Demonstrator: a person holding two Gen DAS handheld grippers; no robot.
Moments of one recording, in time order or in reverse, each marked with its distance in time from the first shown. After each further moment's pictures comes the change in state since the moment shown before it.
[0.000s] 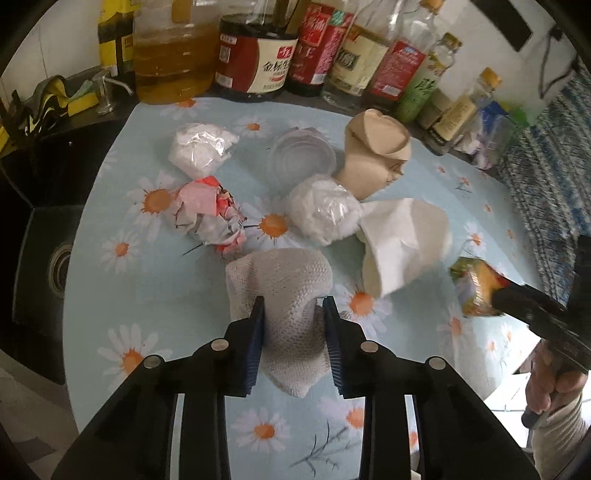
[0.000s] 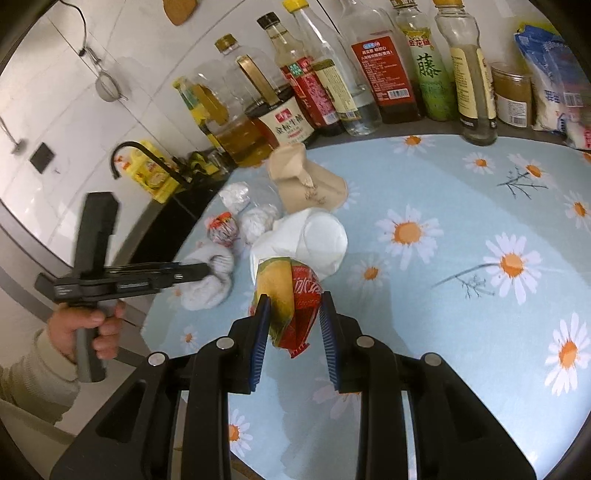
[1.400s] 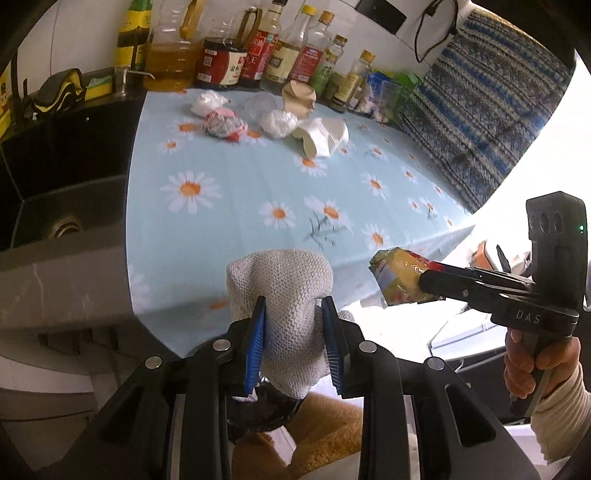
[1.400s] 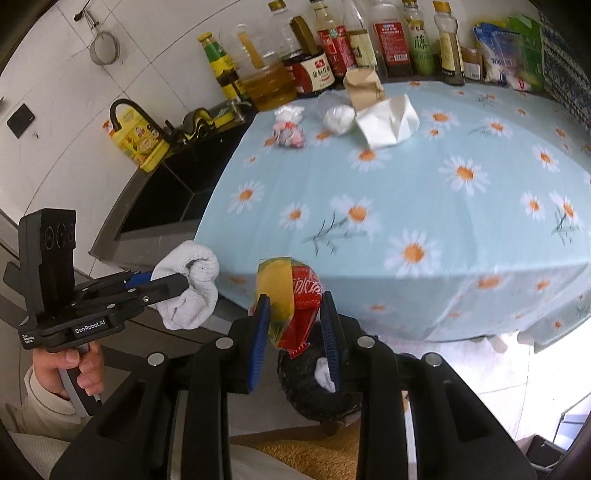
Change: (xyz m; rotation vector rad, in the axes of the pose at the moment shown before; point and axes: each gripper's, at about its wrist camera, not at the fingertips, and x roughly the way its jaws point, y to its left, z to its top) left arm -0.121 0.076 -0.182 0.218 -0.057 -0.253; right arm 0.002 0.217 -0.160 0.136 -0.002 -0.229
